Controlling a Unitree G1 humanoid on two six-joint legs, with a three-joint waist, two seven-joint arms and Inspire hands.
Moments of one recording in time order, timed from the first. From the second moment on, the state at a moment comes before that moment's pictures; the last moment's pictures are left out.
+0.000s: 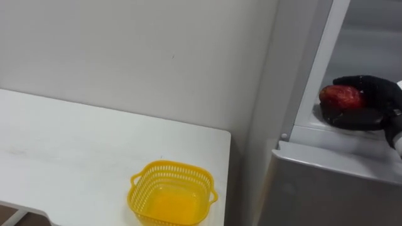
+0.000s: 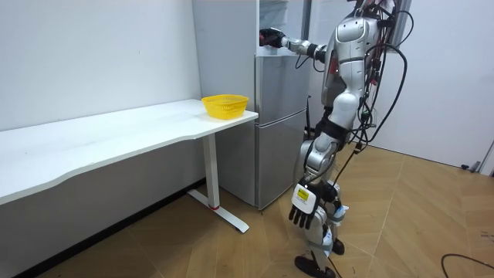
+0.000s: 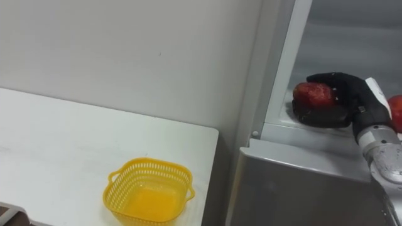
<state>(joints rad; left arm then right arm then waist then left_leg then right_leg) 0.28 0.30 0.08 1.01 0.37 0.14 -0.25 -0.65 -0.64 -0.06 0.59 0.13 -0.02 0.00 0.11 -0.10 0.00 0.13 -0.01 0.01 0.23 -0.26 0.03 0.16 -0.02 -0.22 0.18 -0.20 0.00</state>
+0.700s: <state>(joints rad) 0.28 0.30 0.07 1.01 0.36 0.14 -0.20 -0.68 -0.65 -0.06 0.62 0.20 -0.03 0.00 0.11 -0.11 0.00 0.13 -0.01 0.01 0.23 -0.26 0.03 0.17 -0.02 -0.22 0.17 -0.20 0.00</state>
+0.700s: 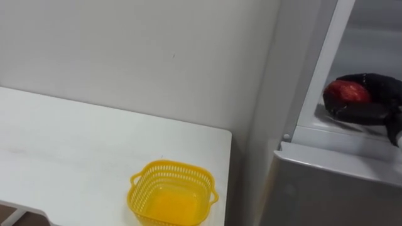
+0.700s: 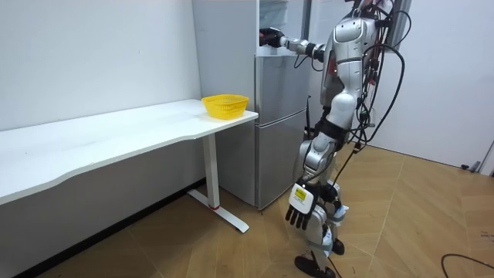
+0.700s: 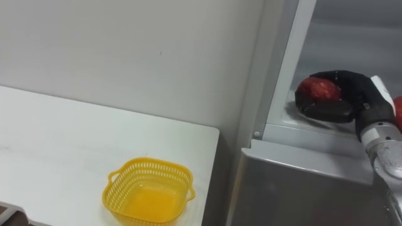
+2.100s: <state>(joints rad) 0.30 0.25 0.03 1.06 0.36 0.05 -0.12 -0.31 -0.47 -0.06 -0.44 -0.17 -0.08 -0.31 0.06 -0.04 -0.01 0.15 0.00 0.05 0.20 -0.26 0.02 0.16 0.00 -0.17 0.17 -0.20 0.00</state>
